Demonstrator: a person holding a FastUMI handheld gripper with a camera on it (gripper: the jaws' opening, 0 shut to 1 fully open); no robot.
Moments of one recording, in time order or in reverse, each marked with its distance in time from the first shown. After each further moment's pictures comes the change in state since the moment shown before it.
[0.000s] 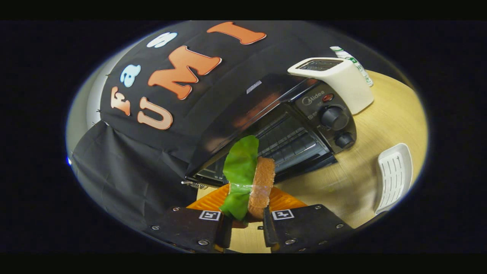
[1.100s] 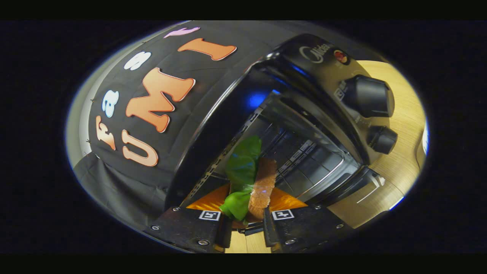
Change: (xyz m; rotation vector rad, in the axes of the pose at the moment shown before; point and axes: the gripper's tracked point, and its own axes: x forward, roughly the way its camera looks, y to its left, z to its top) arm 0.102 -0.013 0.050 0.158 -0.309 -0.038
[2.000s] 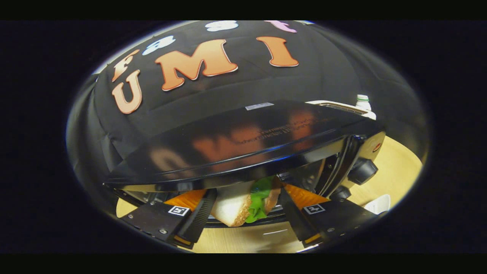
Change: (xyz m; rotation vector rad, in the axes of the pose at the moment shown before) arm -0.021 -0.022 0.027 -0.630 -0.018 -0.281
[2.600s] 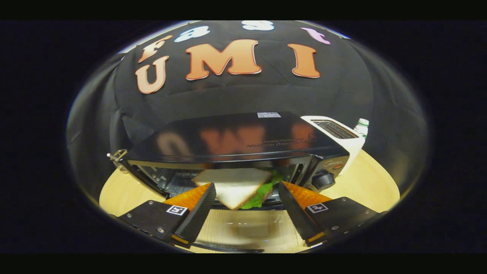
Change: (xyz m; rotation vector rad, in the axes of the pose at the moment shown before) arm -0.075 -0.005 0.011 -0.238 0.019 0.058
